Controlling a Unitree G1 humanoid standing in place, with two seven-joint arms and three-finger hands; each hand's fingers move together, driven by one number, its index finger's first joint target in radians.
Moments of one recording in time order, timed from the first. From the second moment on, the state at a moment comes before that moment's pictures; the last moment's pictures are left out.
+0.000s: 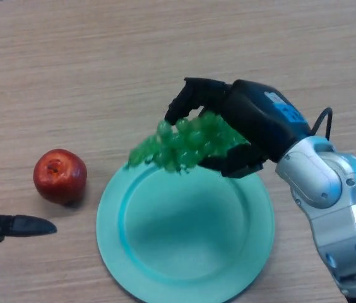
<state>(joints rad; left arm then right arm) 0.10 0.23 0.45 -0.61 -0.28 0.16 -0.27 -0.42 -0.19 0.31 -0.27 -0.65 0.29 0.36</state>
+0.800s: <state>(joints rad) 0.10 0.23 0.41 -0.73 -0.36 0.15 -0.26 -0.14 -0.19 0.09 -0.91 -0.02 0.68 0.21</state>
